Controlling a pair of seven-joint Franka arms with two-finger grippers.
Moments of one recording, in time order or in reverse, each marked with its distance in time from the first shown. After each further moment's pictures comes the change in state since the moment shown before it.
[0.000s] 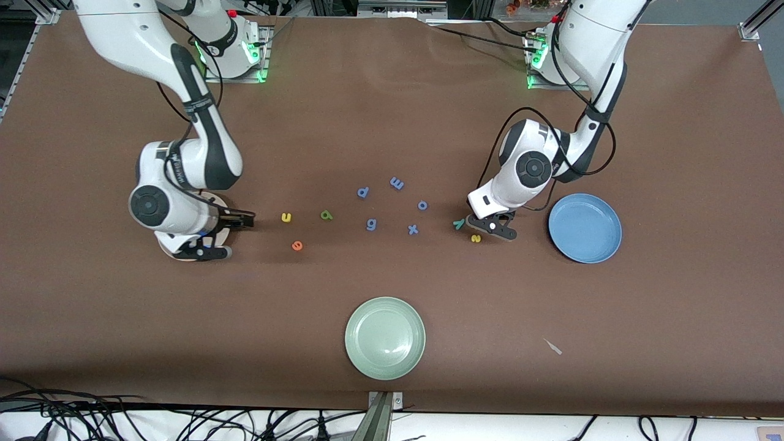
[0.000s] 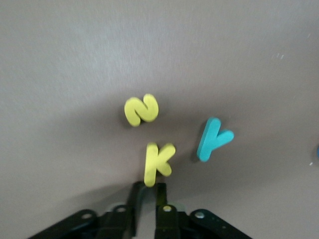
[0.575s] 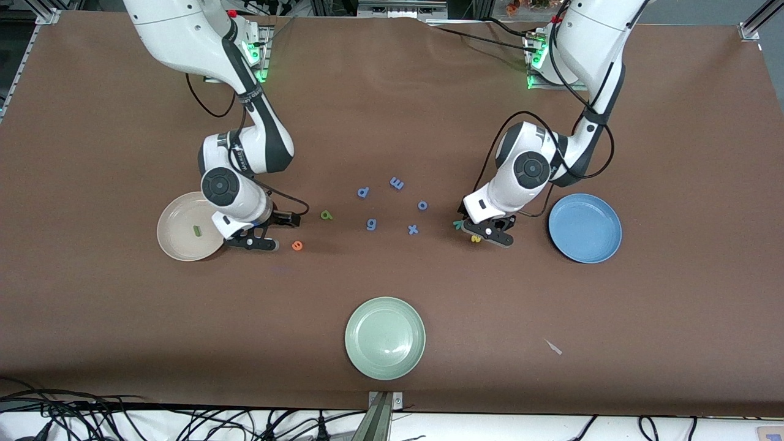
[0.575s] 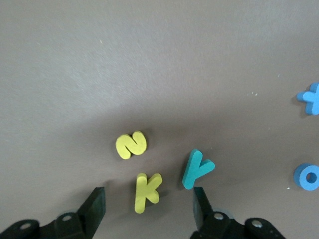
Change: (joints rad) left arm -0.018 0.025 0.002 0.051 0.000 0.003 -0.001; right arm 0.121 0.039 0.041 -0.084 0.010 0.203 0.223
